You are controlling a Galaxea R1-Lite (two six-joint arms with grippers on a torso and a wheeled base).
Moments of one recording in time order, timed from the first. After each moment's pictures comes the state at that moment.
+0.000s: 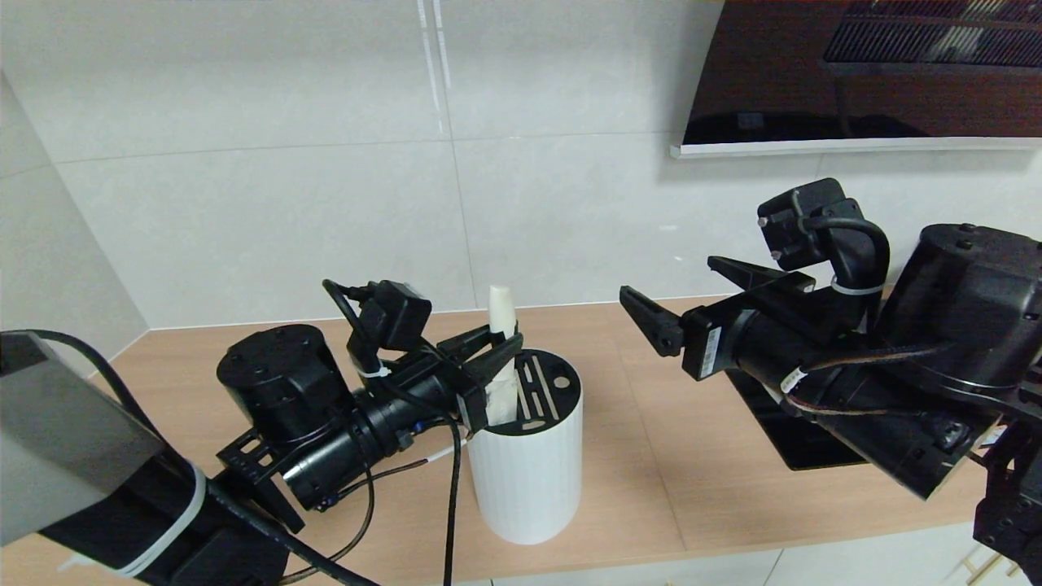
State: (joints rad) left arm -0.49 1.93 -0.51 -1.47 -0.28 0.01; right arm 0.78 1.63 -0.75 -0.97 -0.30 -0.07
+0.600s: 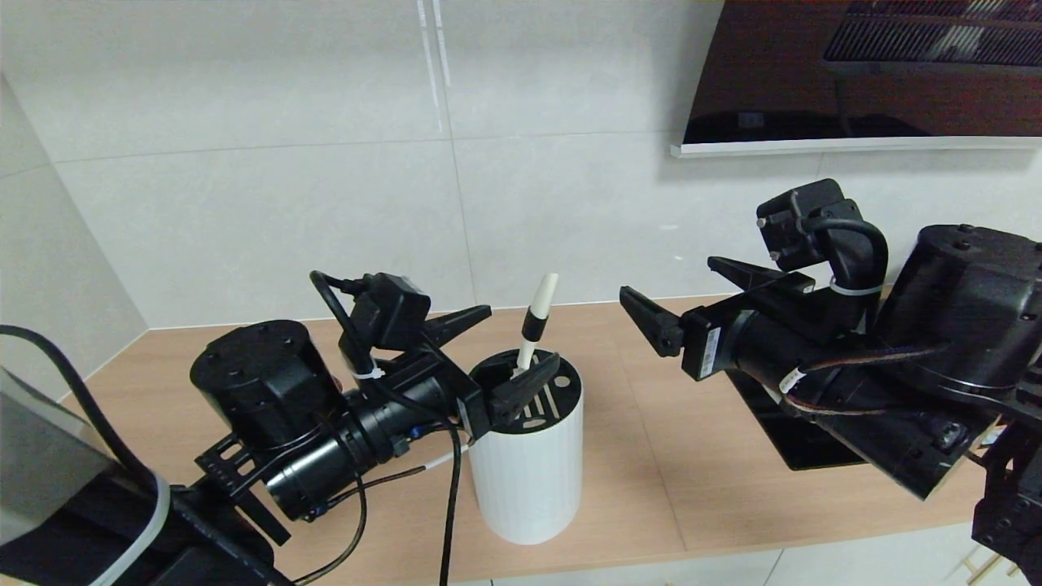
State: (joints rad) left arm -0.54 1.85 -0.50 -1.44 -0.27 0.01; right arm 0.78 1.64 -0.75 -0.97 -0.30 -0.07
